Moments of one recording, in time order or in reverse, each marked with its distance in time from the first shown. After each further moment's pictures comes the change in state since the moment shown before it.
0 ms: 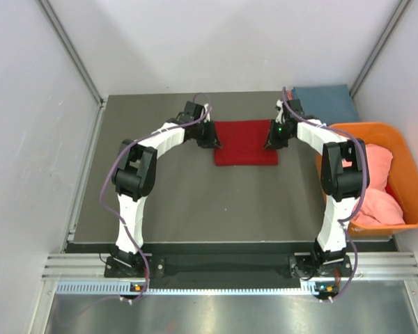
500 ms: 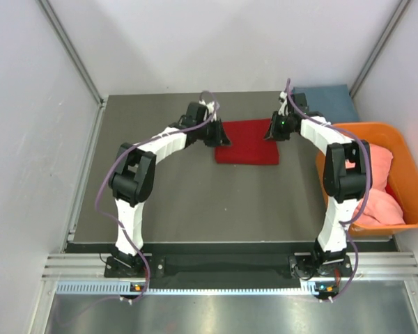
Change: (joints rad) left arm -0.035 -0.084 -0.011 0.172 0.108 -0.005; right arm -0.012 -0.049 0.066 0.043 -0.037 0.001
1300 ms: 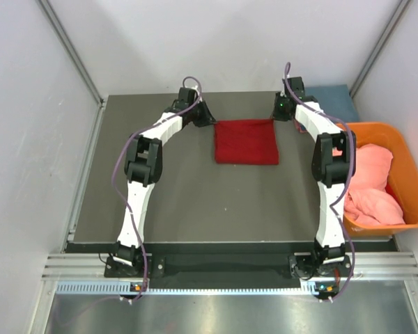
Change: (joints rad) left arm 0.140 0.414 0.491 -0.108 -0.134 -0.049; right arm -0.017 0.275 0.392 -0.049 0.265 -0.022
